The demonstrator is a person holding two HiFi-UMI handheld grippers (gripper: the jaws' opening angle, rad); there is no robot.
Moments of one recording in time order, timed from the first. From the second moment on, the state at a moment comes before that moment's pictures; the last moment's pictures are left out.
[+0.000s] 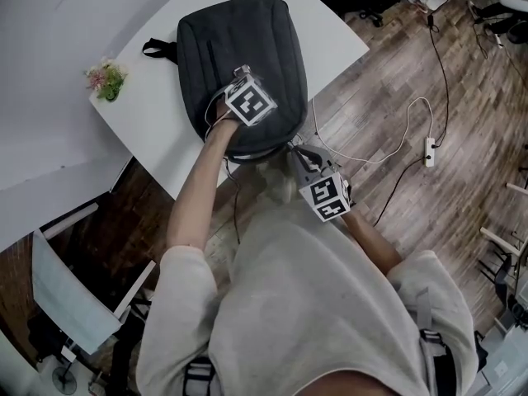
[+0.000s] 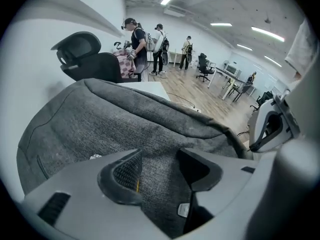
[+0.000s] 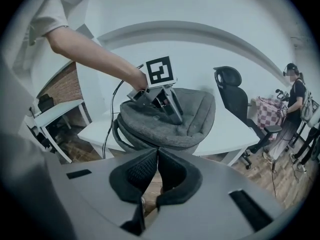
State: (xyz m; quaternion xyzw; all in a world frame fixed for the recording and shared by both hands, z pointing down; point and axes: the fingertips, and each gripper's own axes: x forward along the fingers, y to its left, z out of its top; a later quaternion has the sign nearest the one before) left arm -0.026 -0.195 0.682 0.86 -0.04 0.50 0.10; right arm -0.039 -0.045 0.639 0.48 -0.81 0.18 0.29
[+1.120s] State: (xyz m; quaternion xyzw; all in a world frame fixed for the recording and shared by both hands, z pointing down) left arm -0.014 -0.215 0.703 0.85 -0.07 0.51 0.11; right arm -0.109 -0.057 0.641 0.43 -0.84 0.23 0.25
